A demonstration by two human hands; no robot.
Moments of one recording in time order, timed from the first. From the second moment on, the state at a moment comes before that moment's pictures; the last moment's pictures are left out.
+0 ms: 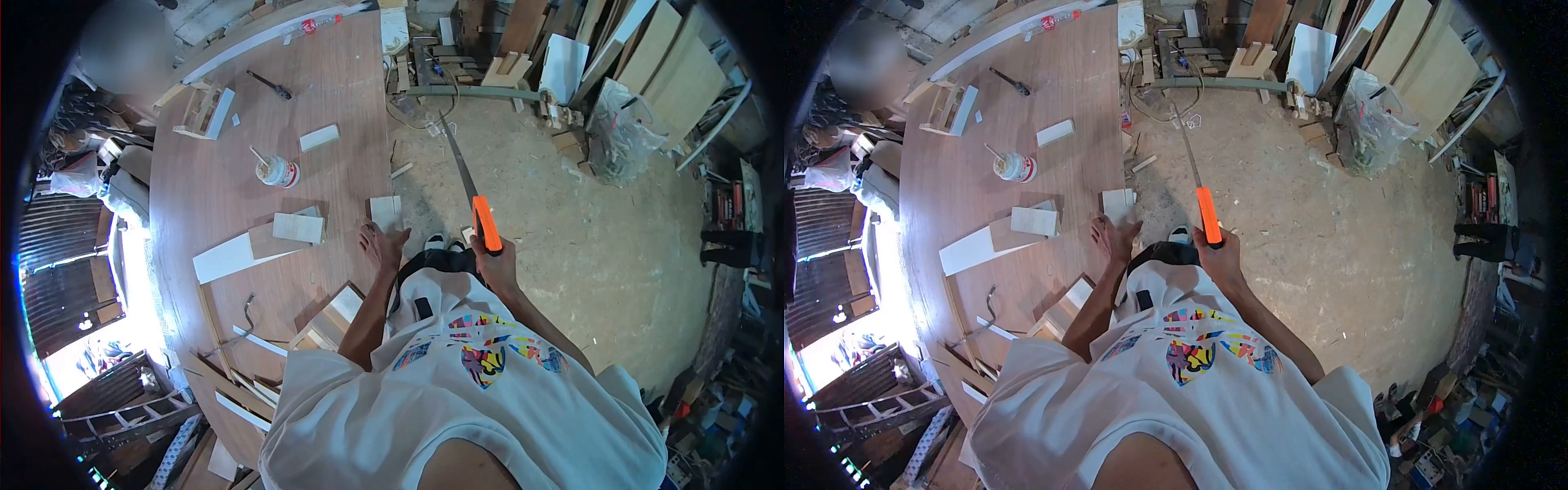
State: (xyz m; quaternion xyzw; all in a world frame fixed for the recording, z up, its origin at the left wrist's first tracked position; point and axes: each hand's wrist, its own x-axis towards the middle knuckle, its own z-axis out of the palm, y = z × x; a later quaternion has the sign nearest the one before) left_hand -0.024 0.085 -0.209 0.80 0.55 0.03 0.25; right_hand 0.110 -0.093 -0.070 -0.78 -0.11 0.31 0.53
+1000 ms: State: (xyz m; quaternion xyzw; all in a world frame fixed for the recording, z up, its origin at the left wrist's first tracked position) left_hand 0.023 0.161 -0.255 0.88 0.35 0.25 0.19; right_hand 0.080 -0.053 -0.010 -0.73 -0.13 0.39 0.54
